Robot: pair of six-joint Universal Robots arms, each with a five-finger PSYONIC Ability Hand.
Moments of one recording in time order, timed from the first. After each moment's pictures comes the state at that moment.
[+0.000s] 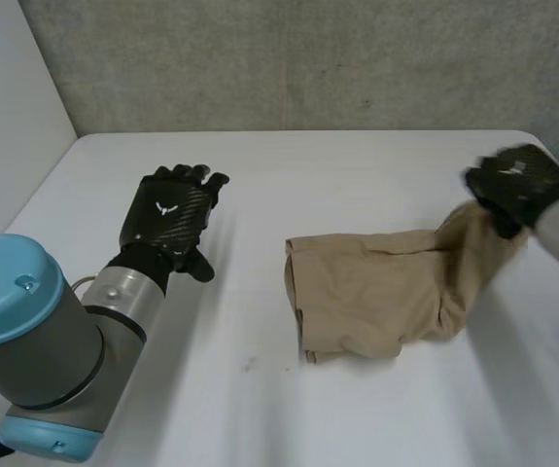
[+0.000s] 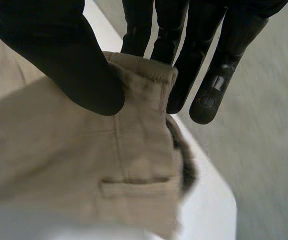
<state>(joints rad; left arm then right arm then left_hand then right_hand) 4.17 -1.80 -1.80 3.60 -1.61 3.38 1.74 -1.29 1.48 0.04 1.31 2.46 0.24 0.24 0.25 0.24 0.06 0.96 1.18 1.19 1.19 0.98</state>
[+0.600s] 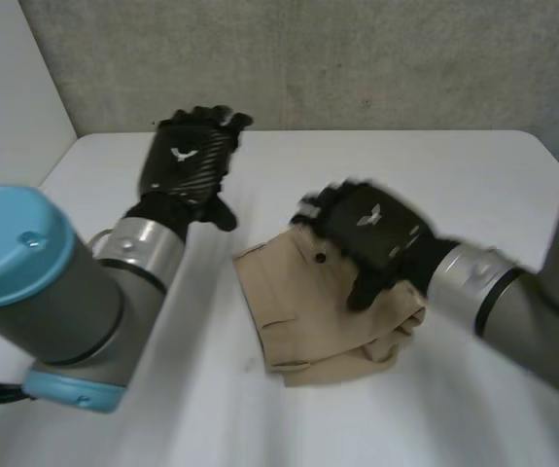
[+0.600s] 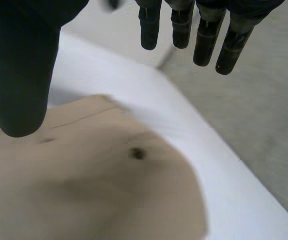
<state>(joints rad) 4.10 -1.86 -1.59 3.58 -1.62 3.30 2.01 -1.36 1.56 0.05 1.08 2.69 0.24 0.24 0.25 0.24 0.06 0.20 0.22 0.21 0.23 0.07</state>
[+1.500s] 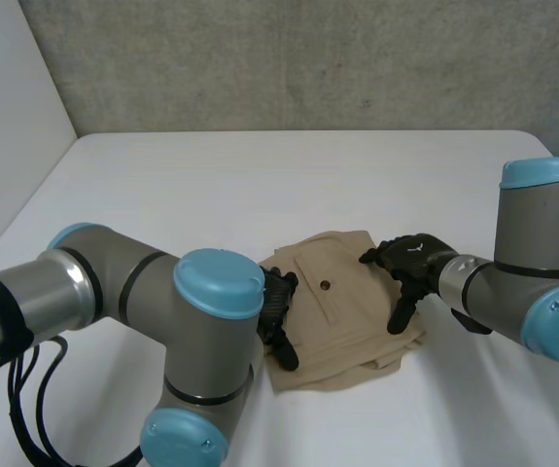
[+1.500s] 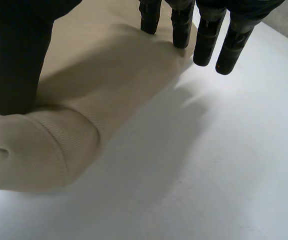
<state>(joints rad) 3.88 -2.28 -1.30 3.11 -1.84 3.11 1.90 -0.92 1.29 0.25 1.34 2.68 0.21 0.24 0.22 0.24 0.06 0.14 0.22 0.21 0.23 0.07</state>
